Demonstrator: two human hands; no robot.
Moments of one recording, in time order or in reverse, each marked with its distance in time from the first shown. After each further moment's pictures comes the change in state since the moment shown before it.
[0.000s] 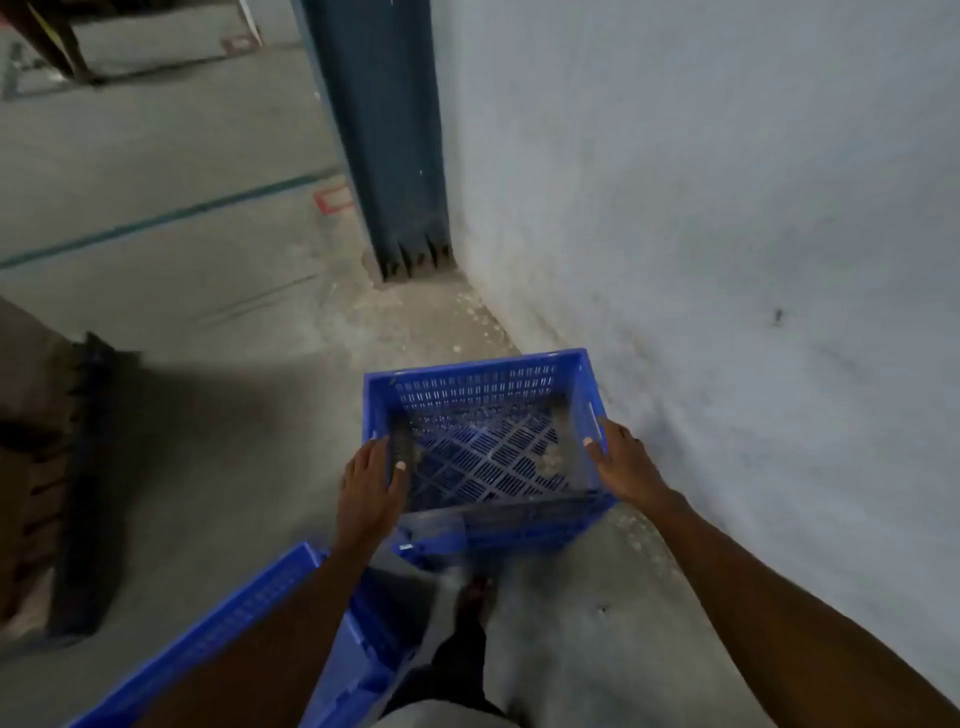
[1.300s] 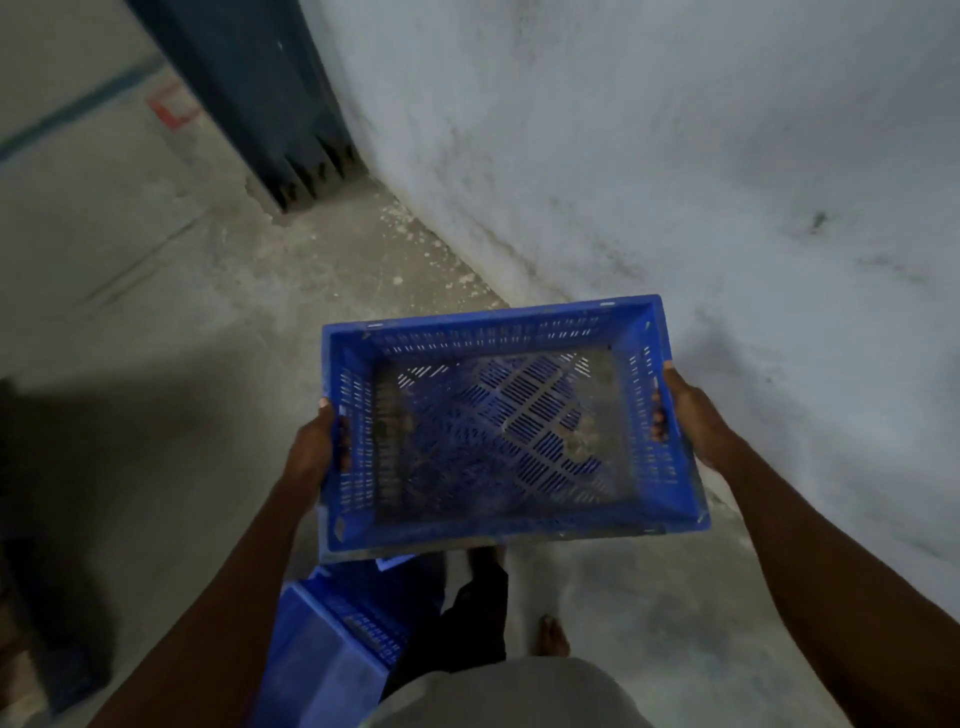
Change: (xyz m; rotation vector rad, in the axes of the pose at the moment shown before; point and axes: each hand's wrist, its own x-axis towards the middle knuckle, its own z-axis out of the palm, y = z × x) left_hand 0.217 -0.026 0.027 -0.681 -0.392 -0.567; right_hand 0.086 0.074 -0.030 0.955 0.127 0.632
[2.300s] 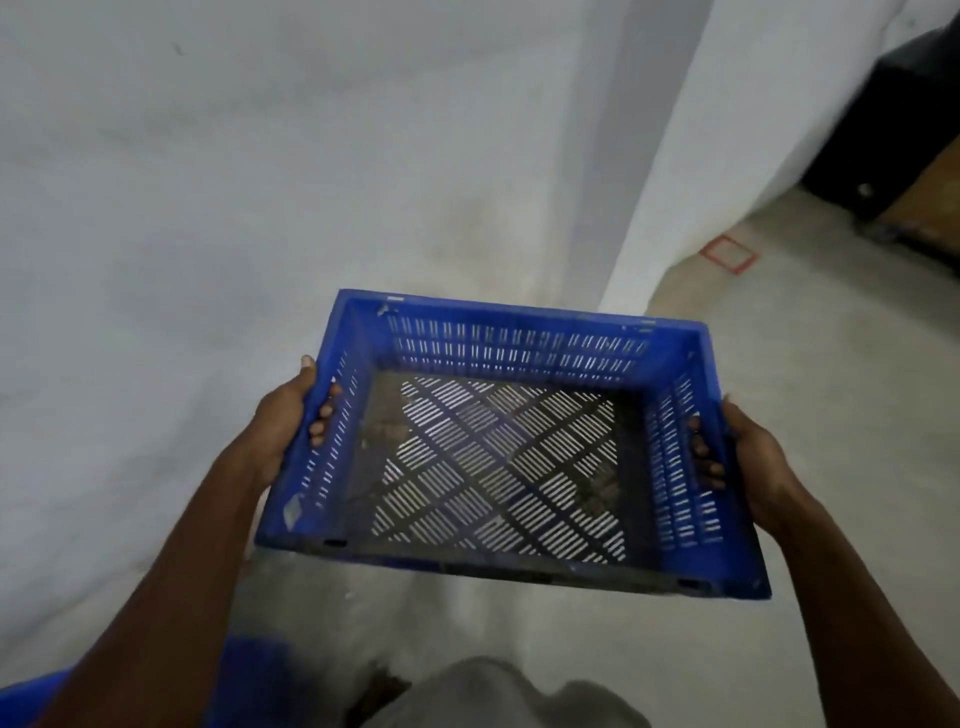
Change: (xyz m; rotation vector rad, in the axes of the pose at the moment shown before) left_hand -0.552 -0.042 0.478 0.709 -1.365 0.396; right_hand -0.718 0.470 -0.253 1.138 1.127 -0.099
